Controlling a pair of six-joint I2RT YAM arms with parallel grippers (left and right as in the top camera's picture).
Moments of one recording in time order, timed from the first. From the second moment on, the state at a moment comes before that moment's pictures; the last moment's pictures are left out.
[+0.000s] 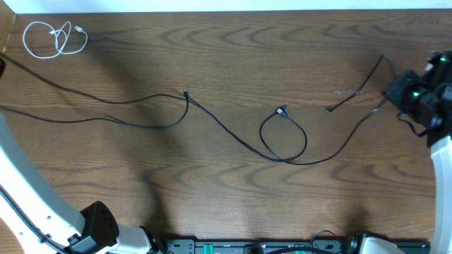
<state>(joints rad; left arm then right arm) 0.54 1.66 2.32 -1.21 -0.08 -0.93 -0.25 1.31 1.26 -0.78 -0.16 0.54</state>
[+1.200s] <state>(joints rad) 0.62 2.06 2.32 -1.18 -0.24 -0.89 -0.36 1.39 1.26 -0.95 0.07 0.74</state>
